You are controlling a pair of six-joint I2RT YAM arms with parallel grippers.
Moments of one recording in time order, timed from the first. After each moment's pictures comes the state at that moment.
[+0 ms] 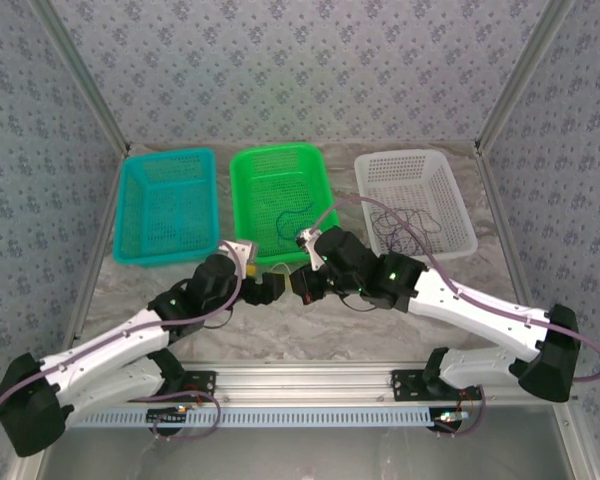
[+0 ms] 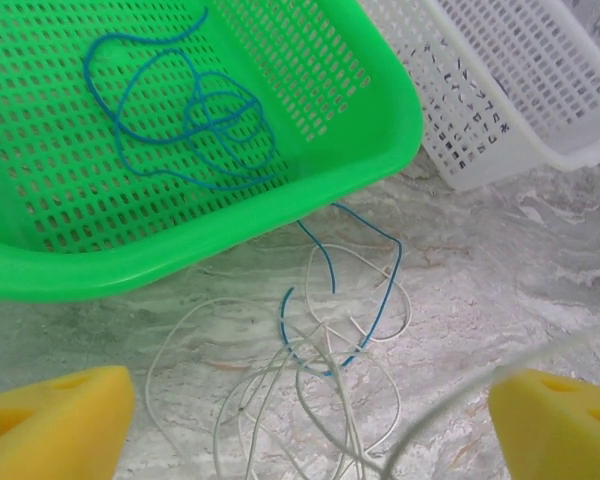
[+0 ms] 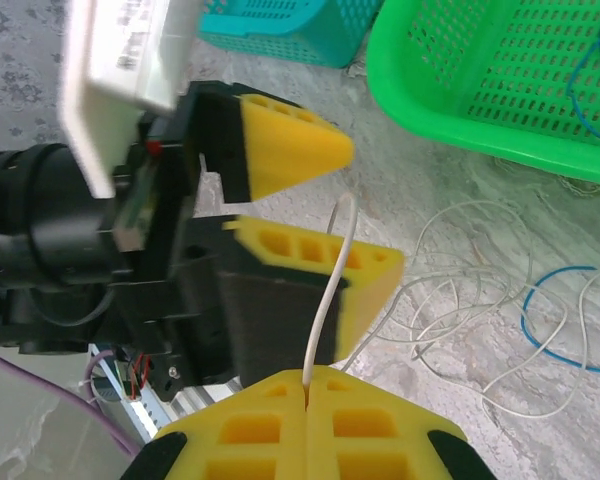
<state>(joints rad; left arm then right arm) -0.84 0.92 0.52 -0.13 -0.03 -0.56 1.05 1.20 1.07 -0.54 -0.11 0.58</state>
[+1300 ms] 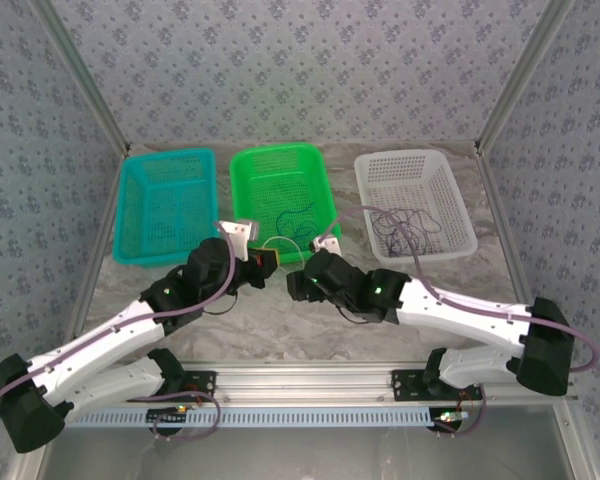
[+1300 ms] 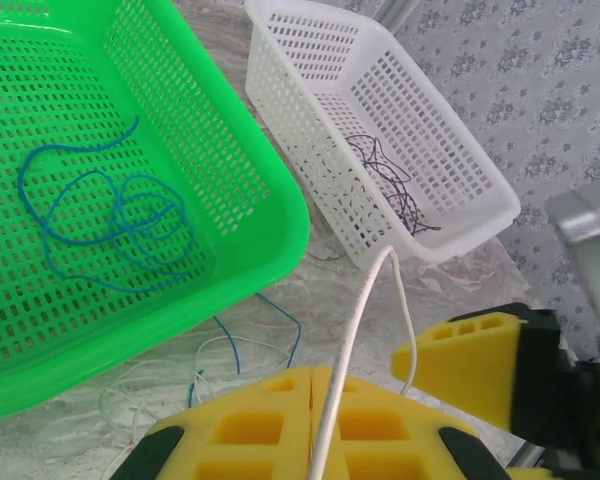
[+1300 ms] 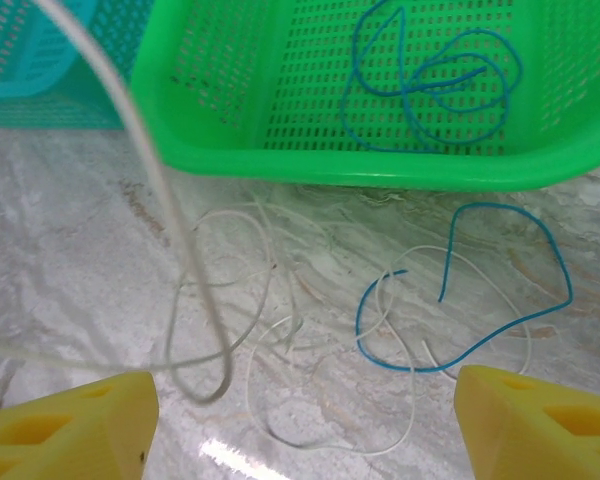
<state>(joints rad) -0.87 0.90 0.70 -0.18 -0.03 -0.62 1.12 1.26 0.95 -0.49 0.34 0.74</state>
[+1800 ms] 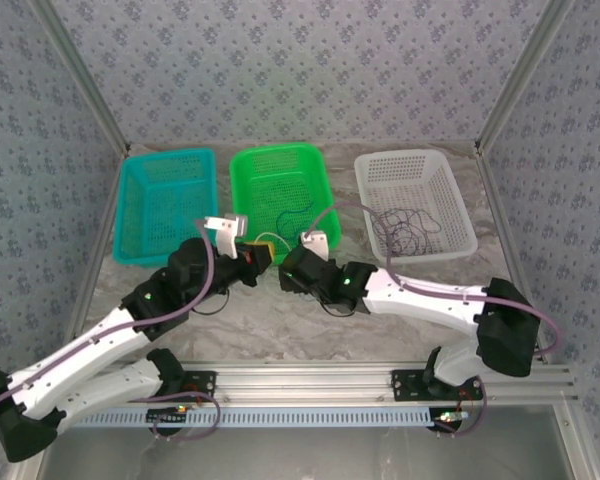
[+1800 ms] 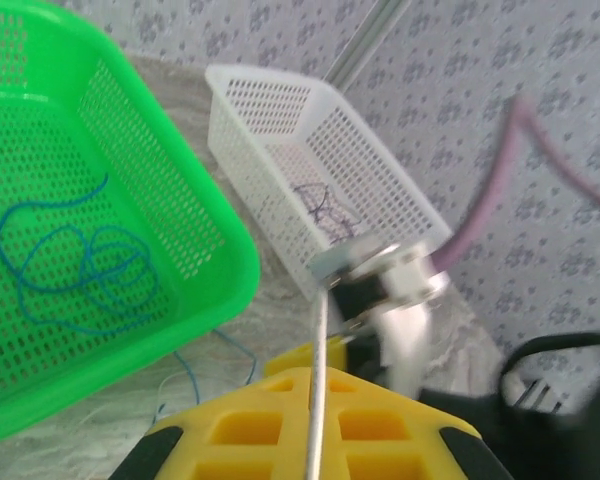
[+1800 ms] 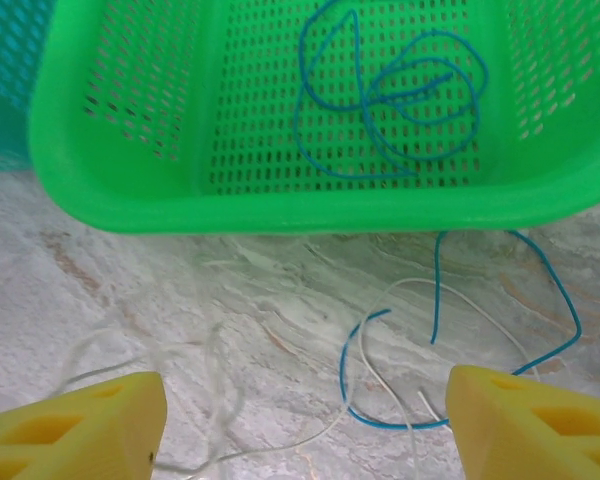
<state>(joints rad) -0.89 0.80 0.77 -0.24 -0.04 -0.63 1.11 1.47 1.03 -0.47 0.43 0.82</state>
